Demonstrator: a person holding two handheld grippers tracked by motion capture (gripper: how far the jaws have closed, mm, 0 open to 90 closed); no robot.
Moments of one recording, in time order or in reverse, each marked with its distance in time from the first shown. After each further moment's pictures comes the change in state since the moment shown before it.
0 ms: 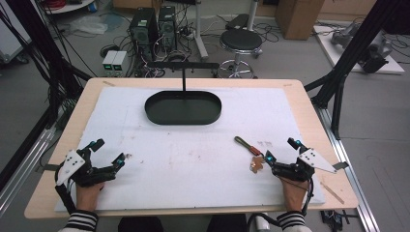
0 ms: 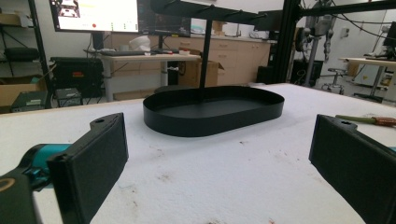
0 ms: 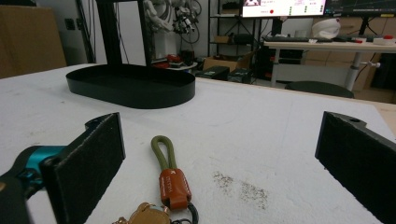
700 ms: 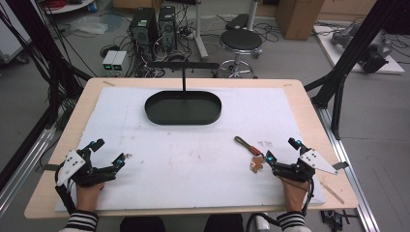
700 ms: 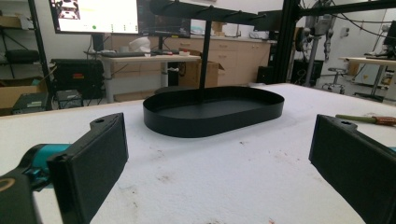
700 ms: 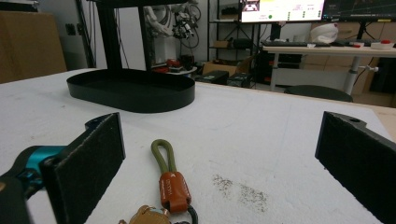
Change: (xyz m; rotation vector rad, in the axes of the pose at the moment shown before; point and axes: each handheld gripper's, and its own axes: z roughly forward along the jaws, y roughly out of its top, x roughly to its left) left arm 0.000 0.000 0.000 -0.003 0.001 0.001; right arm 0.001 0.000 -0.002 -0.018 -0.002 -0.001
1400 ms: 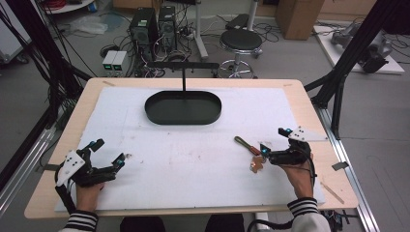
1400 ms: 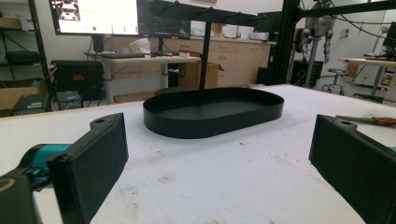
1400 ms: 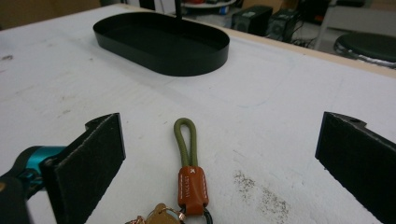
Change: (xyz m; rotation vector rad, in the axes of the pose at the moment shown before) left arm 0.000 0.000 0.000 -0.004 -0.004 0.003; right arm -0.008 0.050 0.041 0.332 0.178 -0.051
